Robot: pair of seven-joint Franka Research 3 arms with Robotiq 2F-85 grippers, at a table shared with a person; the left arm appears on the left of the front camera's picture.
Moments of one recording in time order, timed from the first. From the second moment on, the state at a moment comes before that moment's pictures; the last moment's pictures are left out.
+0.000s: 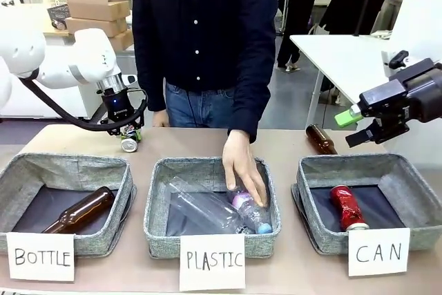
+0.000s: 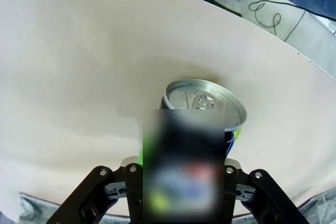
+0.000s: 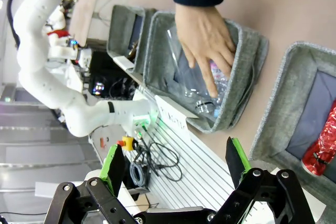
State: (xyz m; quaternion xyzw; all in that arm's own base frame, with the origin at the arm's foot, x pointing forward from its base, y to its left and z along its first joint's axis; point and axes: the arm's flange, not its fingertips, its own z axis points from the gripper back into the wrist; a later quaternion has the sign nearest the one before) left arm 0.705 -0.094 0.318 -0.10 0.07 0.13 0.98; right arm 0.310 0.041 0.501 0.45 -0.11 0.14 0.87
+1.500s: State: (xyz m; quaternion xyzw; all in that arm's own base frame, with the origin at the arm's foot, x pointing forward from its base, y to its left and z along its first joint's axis) left arm 0.426 -0.050 0.475 -0.23 -0.02 -0.22 0.95; right arm 0.310 0.040 0.502 0.45 -0.11 0.14 0.87
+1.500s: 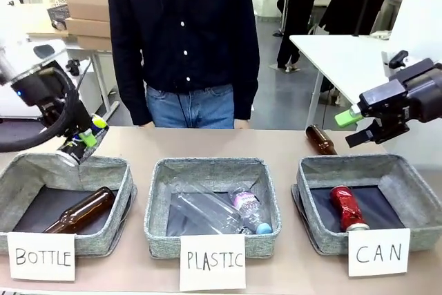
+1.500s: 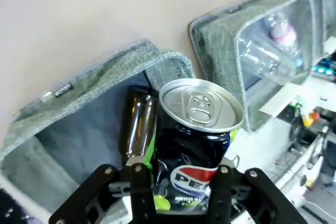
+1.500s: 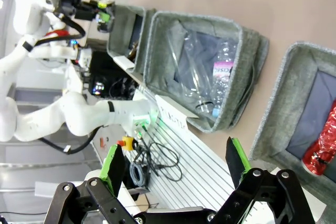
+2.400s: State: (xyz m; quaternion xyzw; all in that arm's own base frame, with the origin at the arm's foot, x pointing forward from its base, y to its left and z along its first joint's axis) left arm 0.452 -0.244 0.549 -0.22 -0.04 -0.51 0.83; right arm 0.260 -0.065 0.598 0.36 -0.26 0.09 0.89
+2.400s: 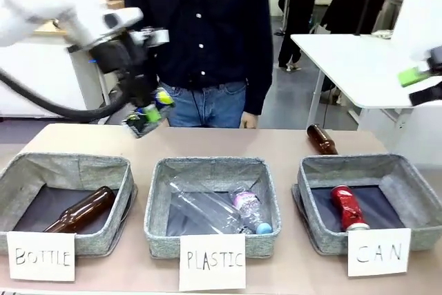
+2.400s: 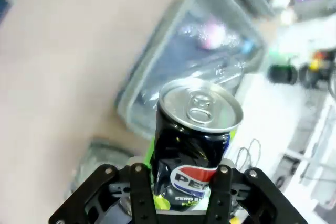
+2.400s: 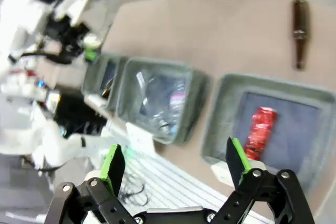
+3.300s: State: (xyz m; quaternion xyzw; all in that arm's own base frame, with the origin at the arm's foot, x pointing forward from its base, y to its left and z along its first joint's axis) left arm 0.412 -0.595 0.495 -0.36 -0.12 -0.52 0.76; right arm 0.190 -0.247 0.529 0.35 -0.27 -0.11 0.89
